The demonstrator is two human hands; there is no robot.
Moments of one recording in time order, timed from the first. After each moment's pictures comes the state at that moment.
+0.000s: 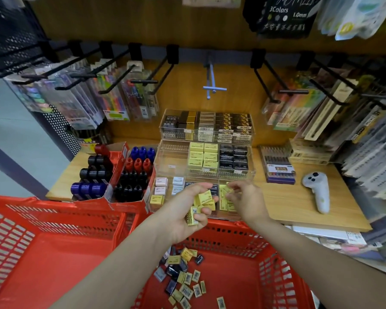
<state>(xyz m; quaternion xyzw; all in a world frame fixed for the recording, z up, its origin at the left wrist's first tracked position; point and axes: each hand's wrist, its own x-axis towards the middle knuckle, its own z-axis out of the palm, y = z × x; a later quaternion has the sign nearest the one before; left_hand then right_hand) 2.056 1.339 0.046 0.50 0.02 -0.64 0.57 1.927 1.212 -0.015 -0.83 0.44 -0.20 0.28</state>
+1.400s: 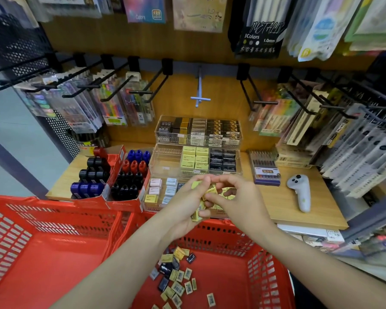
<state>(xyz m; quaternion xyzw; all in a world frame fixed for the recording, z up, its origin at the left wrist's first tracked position) 2.025 1.341 0.067 0.48 -0.15 -0.60 0.62 1.900 1.273 0.080 -0.79 0.35 -0.29 0.40</state>
